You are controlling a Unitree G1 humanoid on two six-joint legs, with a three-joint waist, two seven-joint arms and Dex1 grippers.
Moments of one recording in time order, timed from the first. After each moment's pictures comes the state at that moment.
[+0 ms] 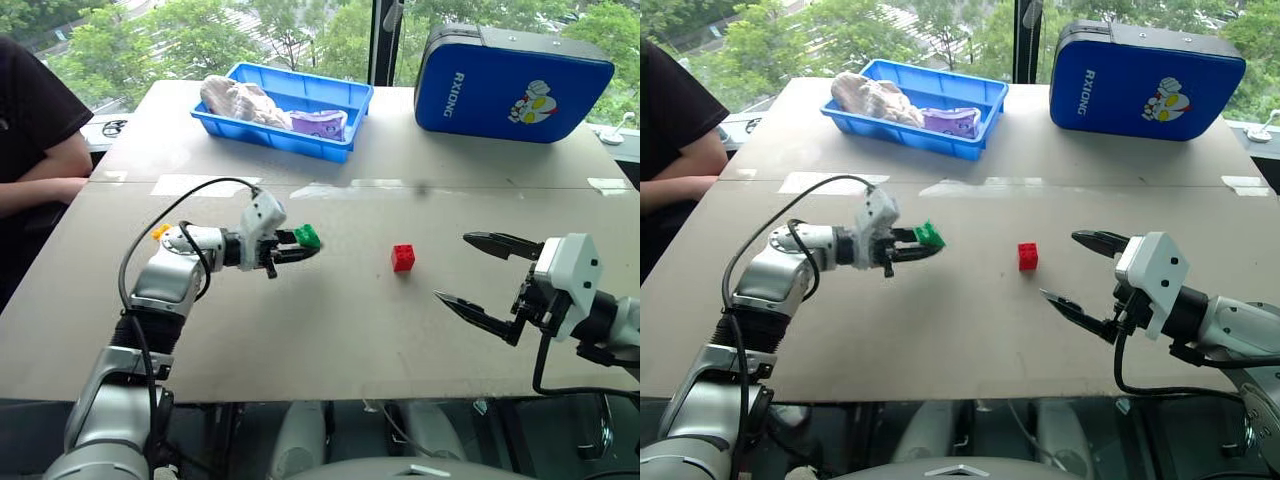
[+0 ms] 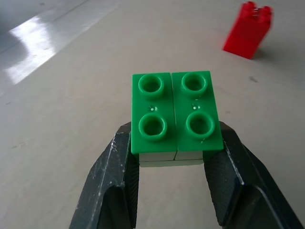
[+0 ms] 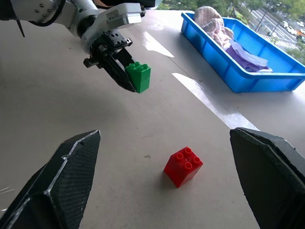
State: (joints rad) left arm -0.58 0.68 -0.18 0.24 -0.28 0.30 -1.22; right arm 0.10 -0.75 -0.30 -0.86 0.62 0.58 0.76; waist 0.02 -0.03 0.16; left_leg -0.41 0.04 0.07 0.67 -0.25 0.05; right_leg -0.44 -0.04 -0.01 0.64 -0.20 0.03
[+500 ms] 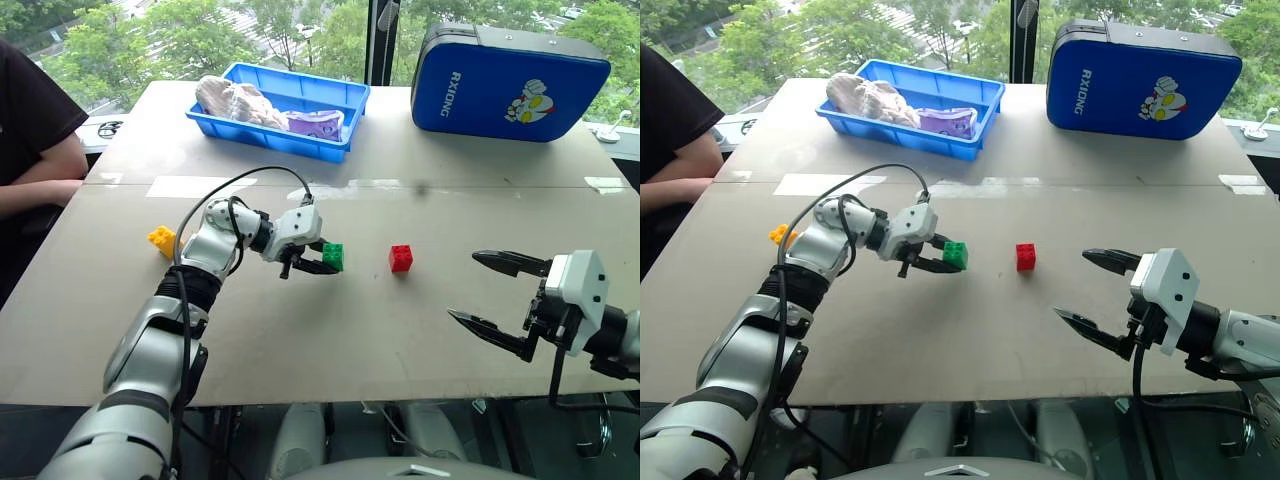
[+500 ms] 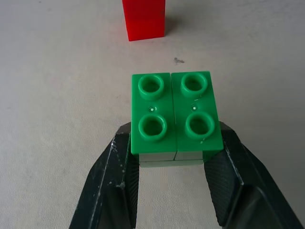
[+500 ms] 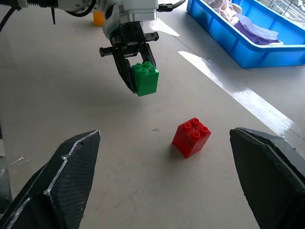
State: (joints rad) left arm -0.84 0.57 -0.32 0.70 -0.09 -0.14 -1.49; right arm 0.19 -0.78 -0.33 -0.81 0.61 0.50 0.83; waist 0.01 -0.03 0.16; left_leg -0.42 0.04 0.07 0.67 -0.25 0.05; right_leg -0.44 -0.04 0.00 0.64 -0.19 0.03
